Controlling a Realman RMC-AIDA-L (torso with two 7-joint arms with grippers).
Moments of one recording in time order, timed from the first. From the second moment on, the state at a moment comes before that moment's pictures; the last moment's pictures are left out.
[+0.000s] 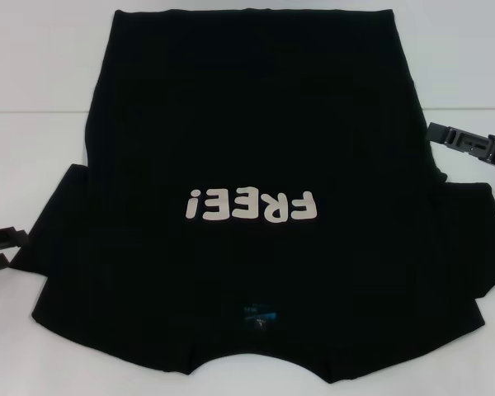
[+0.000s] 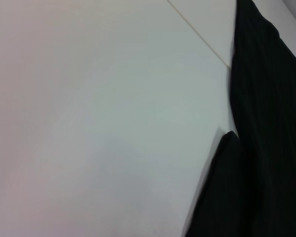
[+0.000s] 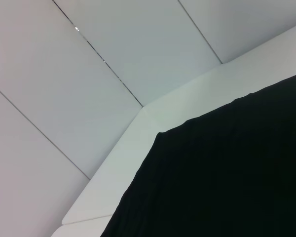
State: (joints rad) left arm -0.37 -2.07 0.52 0.85 2.28 1.16 -2.53; right arm 0.53 2.04 -0.57 -0.67 -1.87 -1.29 1.93
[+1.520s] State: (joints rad) left arm -0.36 -2.08 0.53 0.87 2.28 1.15 -2.53; right arm 0.53 2.03 -0.57 -0.66 -1.87 -1.29 1.93
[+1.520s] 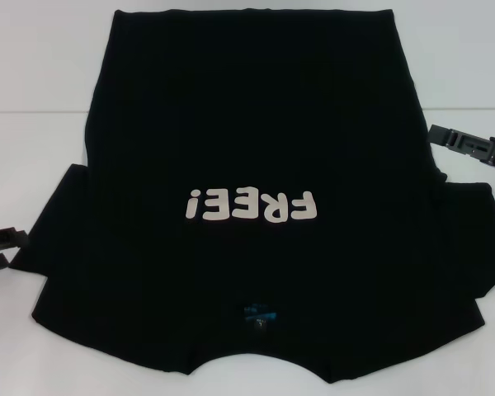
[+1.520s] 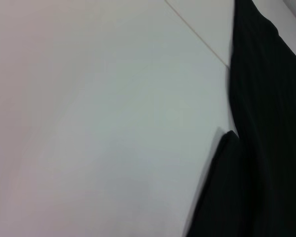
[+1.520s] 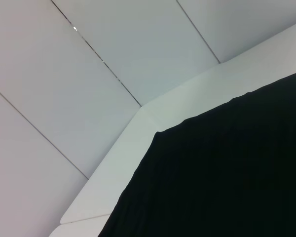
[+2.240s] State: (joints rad) left arm -0.37 -2.08 0.54 0.85 2.28 1.14 -2.54; right arm 0.53 2.03 -0.57 -0.66 -1.87 -1.29 1.93
